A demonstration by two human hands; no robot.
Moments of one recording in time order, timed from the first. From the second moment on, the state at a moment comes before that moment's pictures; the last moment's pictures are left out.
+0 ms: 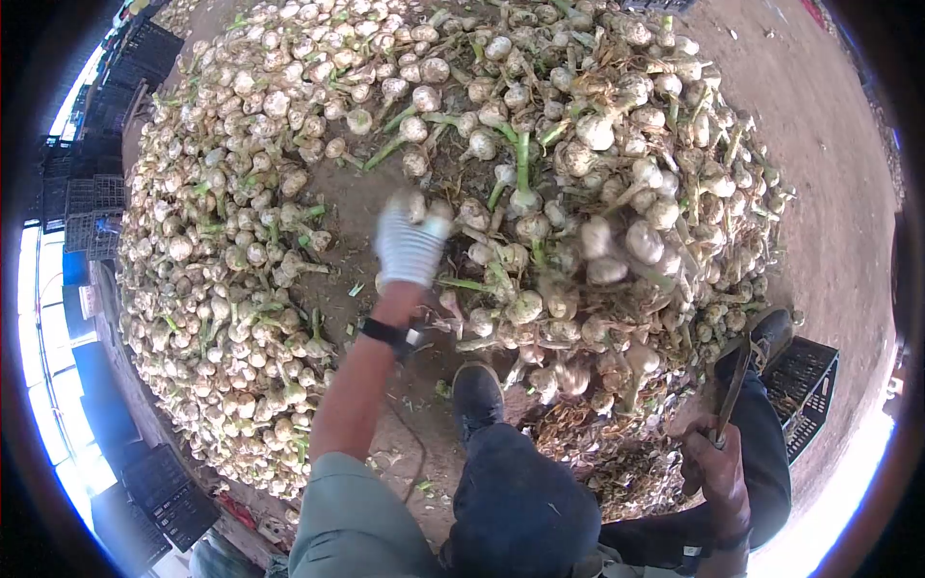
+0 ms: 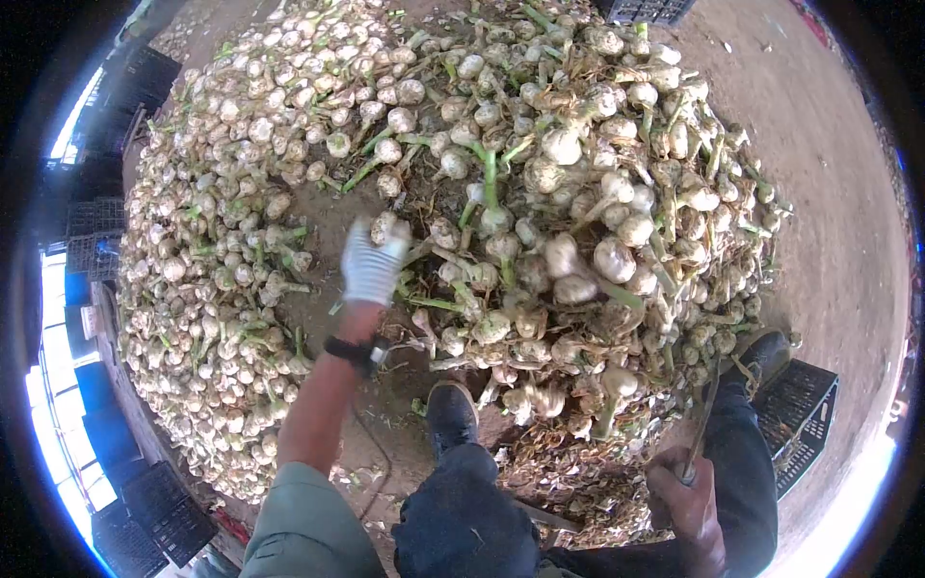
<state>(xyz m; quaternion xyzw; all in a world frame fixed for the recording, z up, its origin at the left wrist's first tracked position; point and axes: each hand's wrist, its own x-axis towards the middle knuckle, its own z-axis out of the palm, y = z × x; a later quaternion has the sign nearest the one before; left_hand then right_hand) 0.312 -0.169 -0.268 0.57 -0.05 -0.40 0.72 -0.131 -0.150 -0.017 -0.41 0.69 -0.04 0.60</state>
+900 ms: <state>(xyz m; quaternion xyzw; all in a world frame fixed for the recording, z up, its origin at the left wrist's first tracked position) 0.469 -0.336 -0.294 0.90 -0.33 -0.15 0.24 -0.094 -0.206 -0.030 -0.38 0.75 0.04 0.54</state>
